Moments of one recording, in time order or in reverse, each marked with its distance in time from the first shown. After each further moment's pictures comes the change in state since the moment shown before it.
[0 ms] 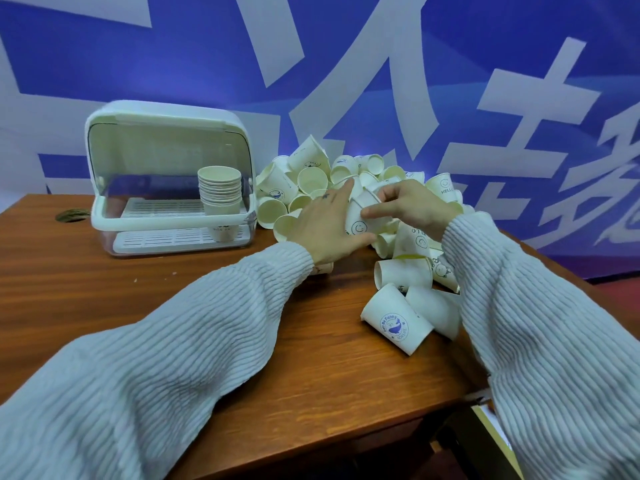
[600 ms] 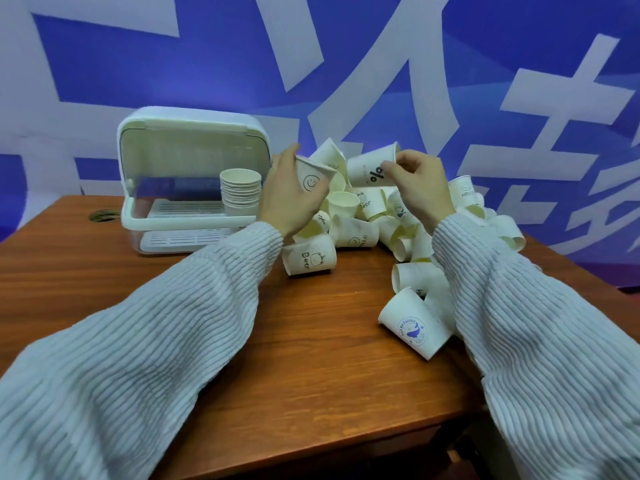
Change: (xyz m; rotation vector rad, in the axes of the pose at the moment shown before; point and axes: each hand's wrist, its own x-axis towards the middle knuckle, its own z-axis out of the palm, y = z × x) left_hand -0.006 -0.042 -0.061 -0.273 0.413 -0.204; right_hand 0.015 -0.025 0.023 0.097 0.522 -0.213
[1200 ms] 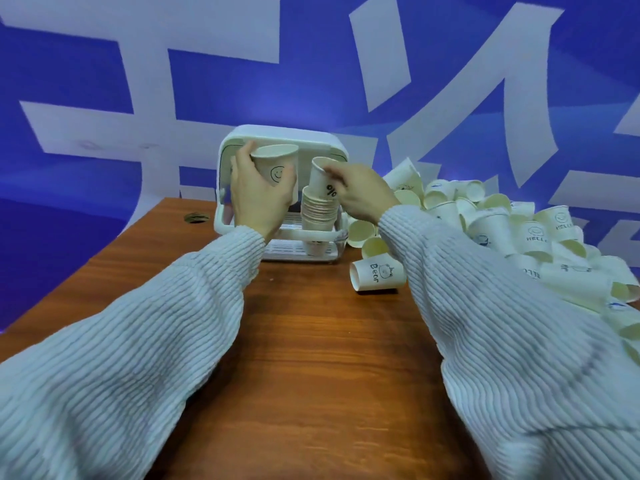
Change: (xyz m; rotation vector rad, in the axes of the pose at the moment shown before) left_hand 0.002 -0.059 -0.121 -0.038 0.451 -0.156; right_hand 0.022 -0.074 0.179 -0.508 -0.476 -0.465
